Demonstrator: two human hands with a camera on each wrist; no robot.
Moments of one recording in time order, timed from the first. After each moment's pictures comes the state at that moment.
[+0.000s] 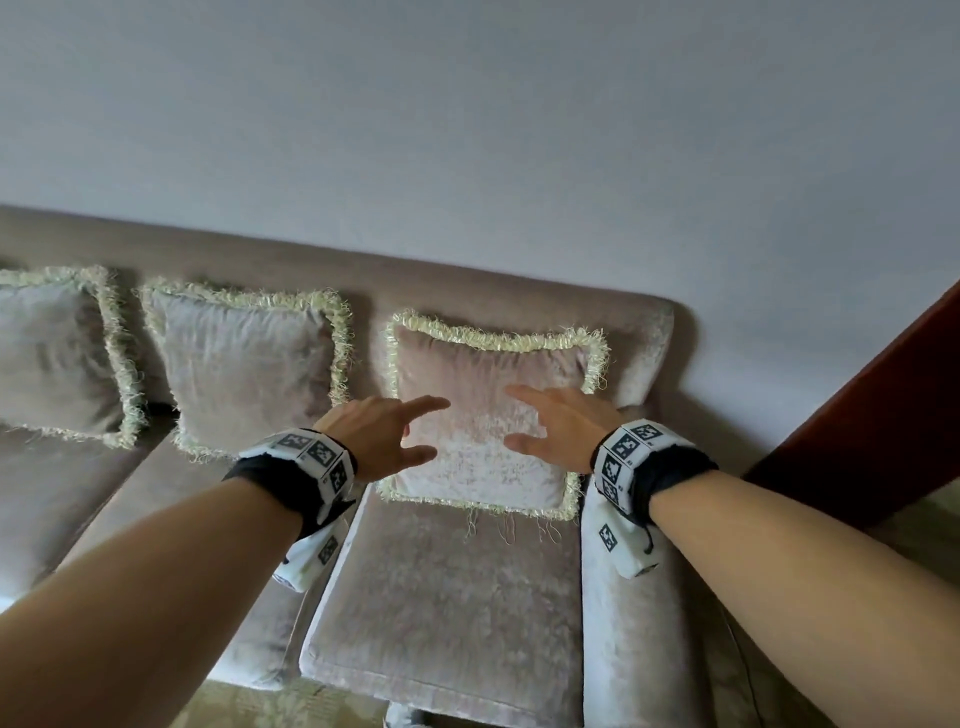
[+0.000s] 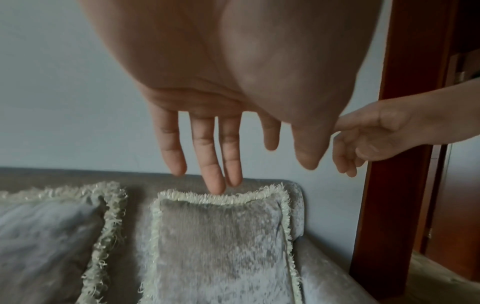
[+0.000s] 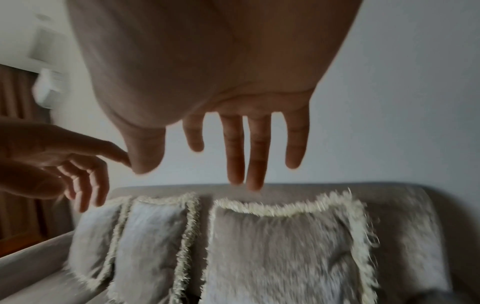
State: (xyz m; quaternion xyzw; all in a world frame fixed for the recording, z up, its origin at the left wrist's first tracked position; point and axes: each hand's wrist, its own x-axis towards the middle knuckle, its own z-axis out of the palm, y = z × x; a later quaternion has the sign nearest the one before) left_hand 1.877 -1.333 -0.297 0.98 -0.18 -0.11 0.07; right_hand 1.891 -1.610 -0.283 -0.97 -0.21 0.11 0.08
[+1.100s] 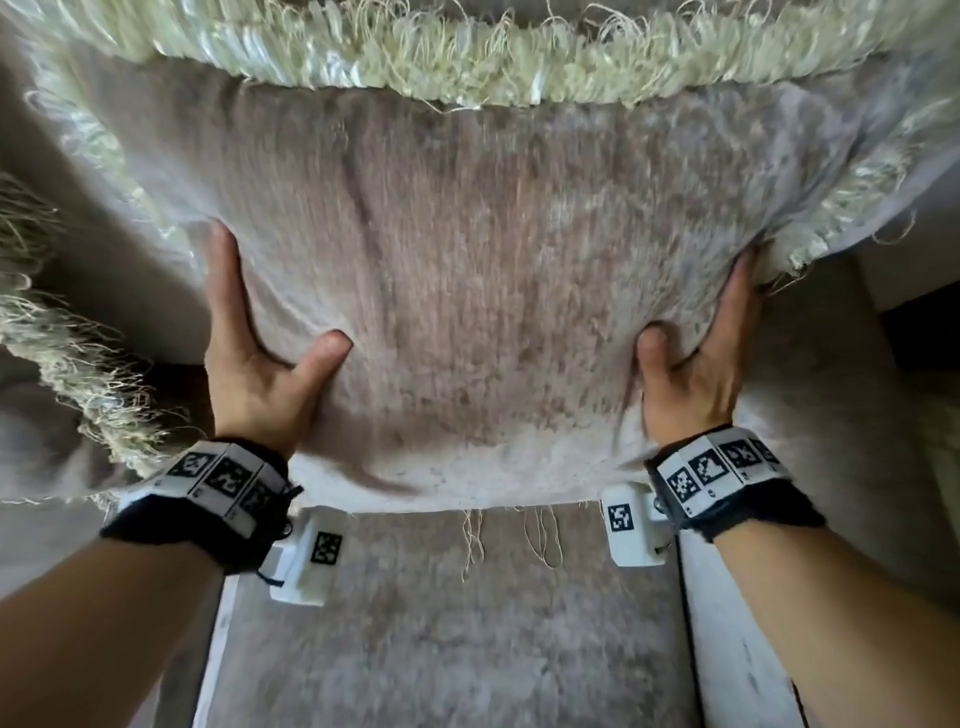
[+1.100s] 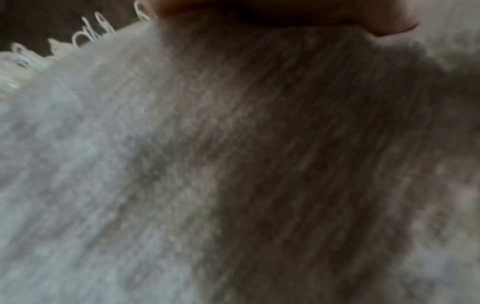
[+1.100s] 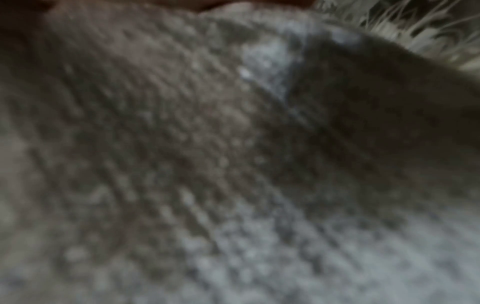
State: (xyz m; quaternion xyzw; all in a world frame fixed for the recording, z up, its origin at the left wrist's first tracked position) left_hand 2.165 -1.316 -0.715 0.83 -0.05 0.17 0.53; right_hand 2.139 -1.660 -0.718 -0.87 0.06 -0.27 0.41
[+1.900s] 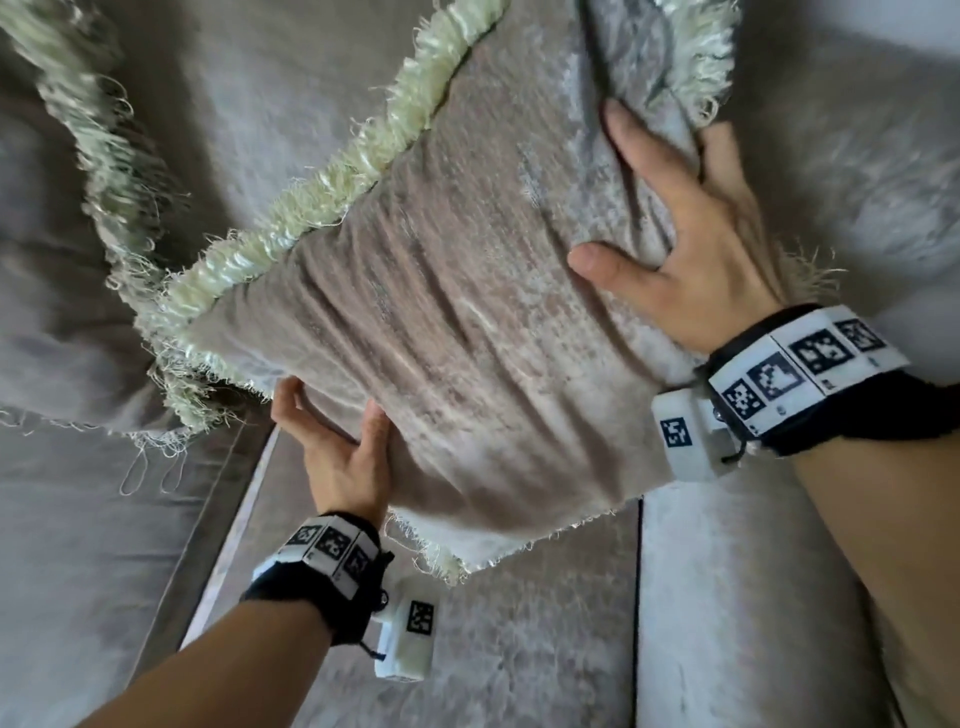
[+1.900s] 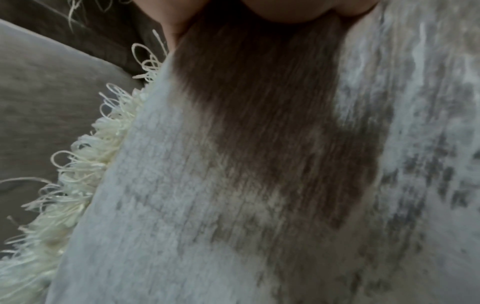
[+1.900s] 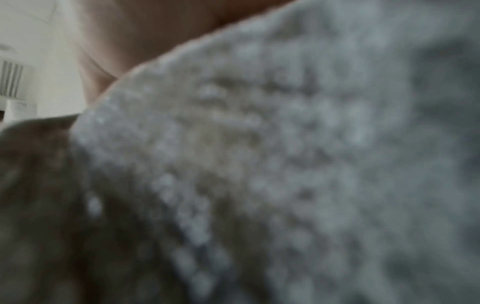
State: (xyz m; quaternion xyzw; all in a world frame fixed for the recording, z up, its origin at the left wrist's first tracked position) left_hand 2.082 -1.372 -0.730 0.72 0.24 0.17 0.62; right_hand 2.210 -1.620 -0.540 -0.95 -0.20 -0.12 0.20
